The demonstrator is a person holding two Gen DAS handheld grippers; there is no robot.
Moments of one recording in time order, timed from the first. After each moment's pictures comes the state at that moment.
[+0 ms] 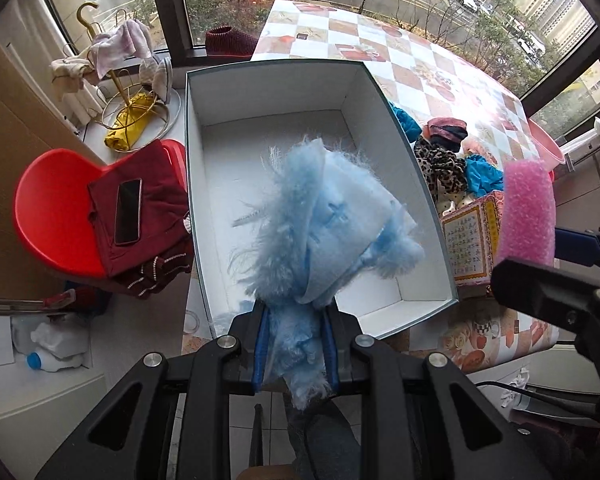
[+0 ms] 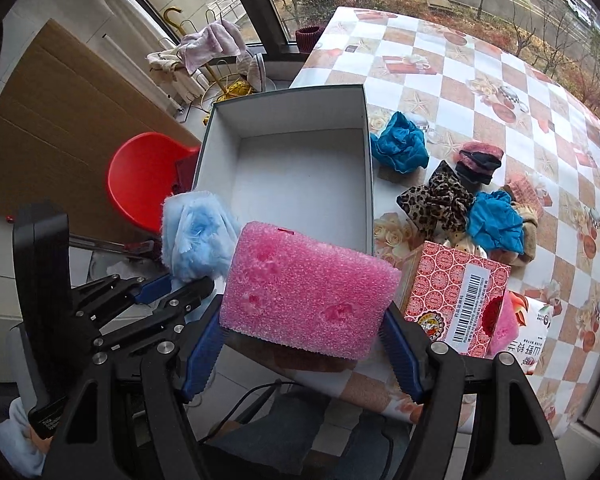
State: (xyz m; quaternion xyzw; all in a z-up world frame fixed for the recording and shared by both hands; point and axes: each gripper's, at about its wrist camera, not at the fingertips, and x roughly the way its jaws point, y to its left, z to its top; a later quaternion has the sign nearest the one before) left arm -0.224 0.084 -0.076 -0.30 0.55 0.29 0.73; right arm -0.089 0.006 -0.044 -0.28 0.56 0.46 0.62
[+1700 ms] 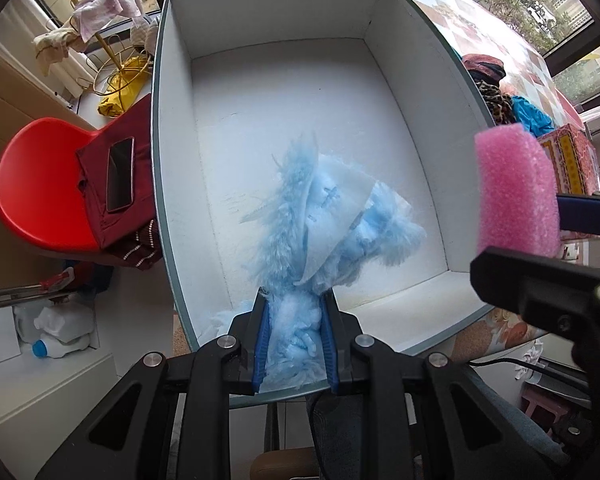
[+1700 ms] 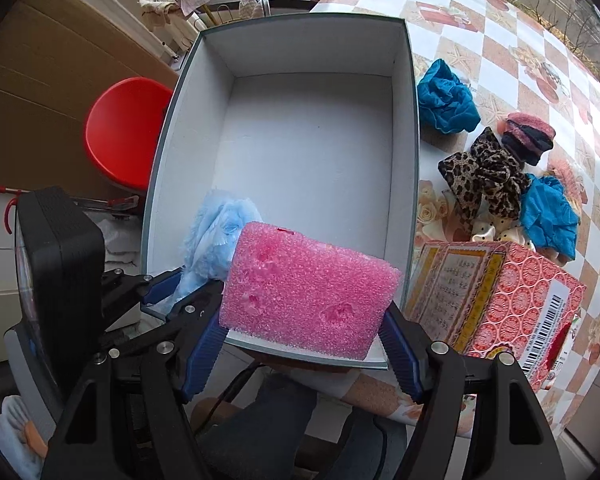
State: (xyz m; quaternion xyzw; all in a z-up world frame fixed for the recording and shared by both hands) left arm -0.216 0.083 -0.143 -0.29 0.62 0.27 0.68; right arm -0.104 0.039 -0.119 -0.35 0.60 0.45 0.56
